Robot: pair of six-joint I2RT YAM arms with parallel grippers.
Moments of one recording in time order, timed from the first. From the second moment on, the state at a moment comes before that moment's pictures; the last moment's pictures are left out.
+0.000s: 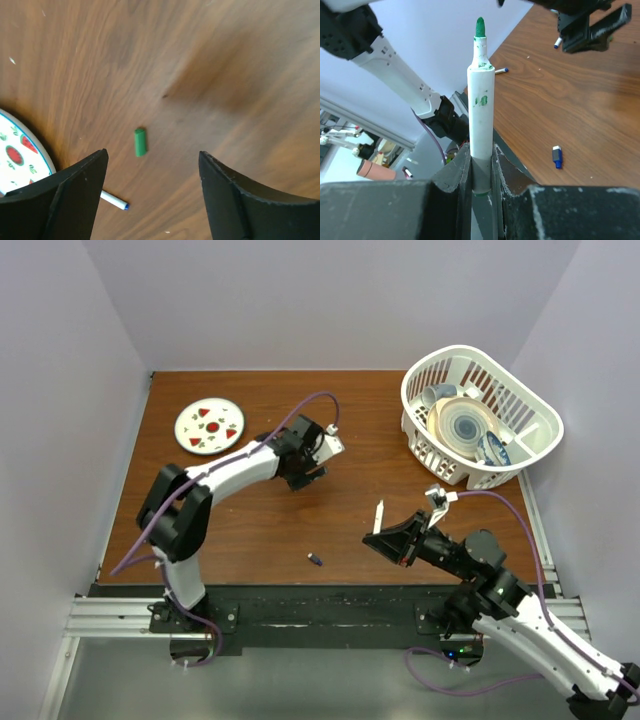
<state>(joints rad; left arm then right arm) -0.66 1.81 1.32 -0.54 -0.21 0.47 0.80 0.25 0.30 -0.02 -0.26 0.77</state>
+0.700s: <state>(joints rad) -0.46 2.06 1.55 -0.71 0.01 0.54 0.80 0.22 0.34 -0.19 -0.19 0.69</state>
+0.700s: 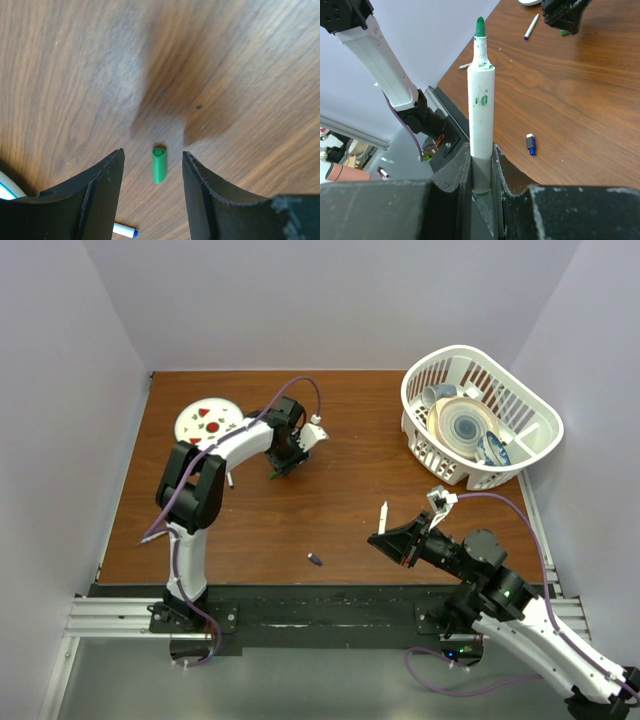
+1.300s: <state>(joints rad) -0.43 2.08 1.53 -0.72 0.00 0.51 0.80 0.19 0.35 -0.24 -0.17 0.69</state>
